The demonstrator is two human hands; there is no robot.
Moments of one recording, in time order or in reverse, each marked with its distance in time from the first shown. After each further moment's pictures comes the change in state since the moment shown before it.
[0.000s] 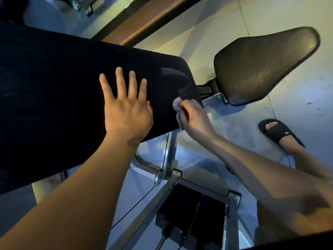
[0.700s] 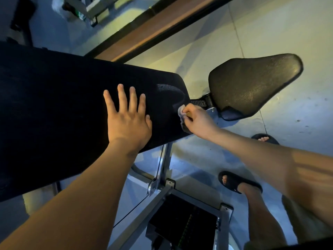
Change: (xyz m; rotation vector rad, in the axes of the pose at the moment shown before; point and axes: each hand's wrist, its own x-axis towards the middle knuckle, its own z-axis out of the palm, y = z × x) left_hand 0.009 0.010 -0.009 -0.011 -0.081 -0.030; right_hand 0.050 0.045 -0.031 -0.132 -0.216 0.109
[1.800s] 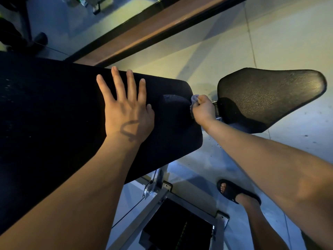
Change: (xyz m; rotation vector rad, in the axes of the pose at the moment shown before) left_hand 0.073 -0.010 -0.002 0.017 0.094 -0.083; right_hand 0.111 0.028 0.020 0.215 0.160 0.471
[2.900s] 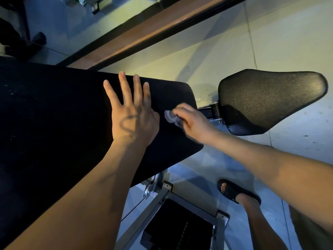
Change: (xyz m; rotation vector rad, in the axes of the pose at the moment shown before) left_hand 0.004 0.008 -0.003 -0.042 -0.038 0.015; right_hand -0.059 -0.033 -0.022 -0.080 -0.295 -0.834
